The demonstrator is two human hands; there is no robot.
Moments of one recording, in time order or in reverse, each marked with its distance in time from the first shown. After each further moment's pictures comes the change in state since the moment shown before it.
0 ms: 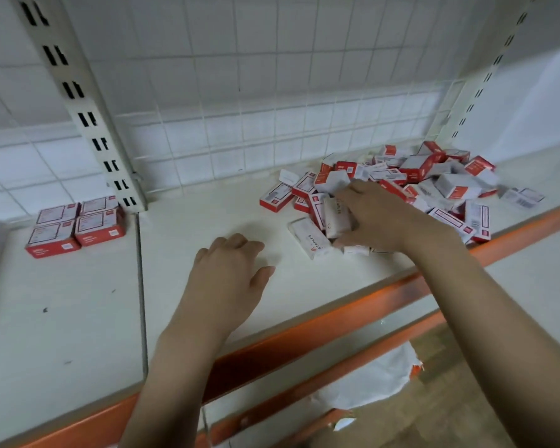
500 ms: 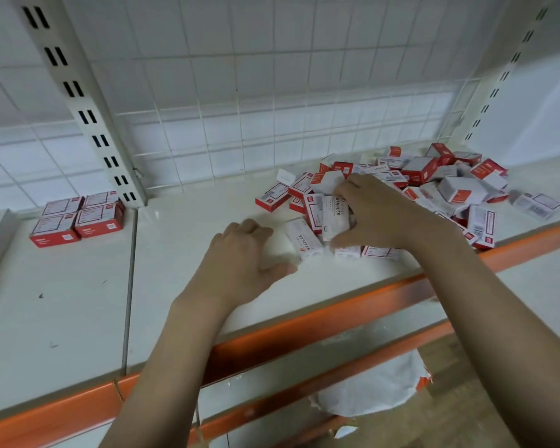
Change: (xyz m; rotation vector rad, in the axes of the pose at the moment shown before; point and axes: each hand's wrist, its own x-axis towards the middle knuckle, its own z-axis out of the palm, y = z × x) left_hand 0.027 0.025 0.010 0.041 -0.109 -0.016; right_hand 0.000 0.020 -0.002 0.037 0.056 -0.104
